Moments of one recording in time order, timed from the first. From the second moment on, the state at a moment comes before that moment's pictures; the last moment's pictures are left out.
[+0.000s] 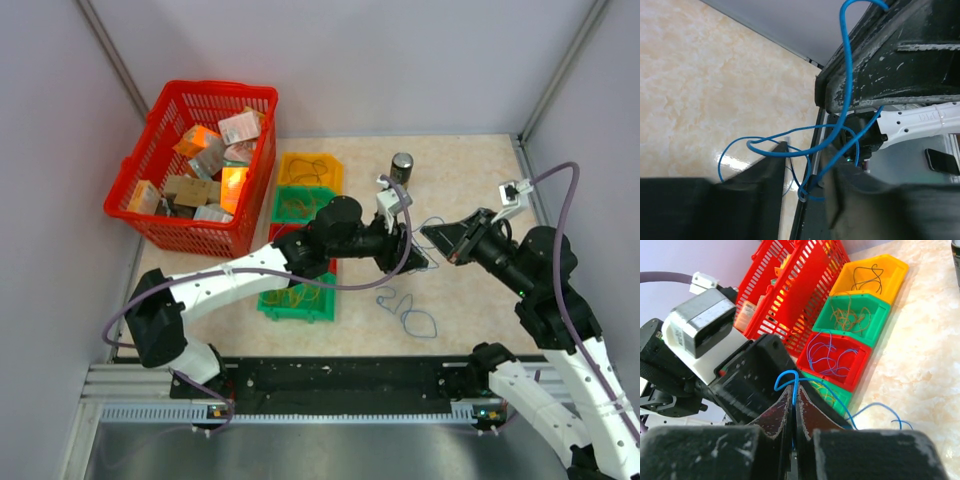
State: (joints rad) left arm -1.02 1.54 1.25 0.12 0.41 -0.40; right arm 0.40 0.60 0.92 -0.42 -0.27 0.70
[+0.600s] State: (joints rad) left arm -0.96 1.44 1.24 -0.25 -0.13 -0.32; right arm 0.40 0.62 0.97 -0.57 -0.09 0.58
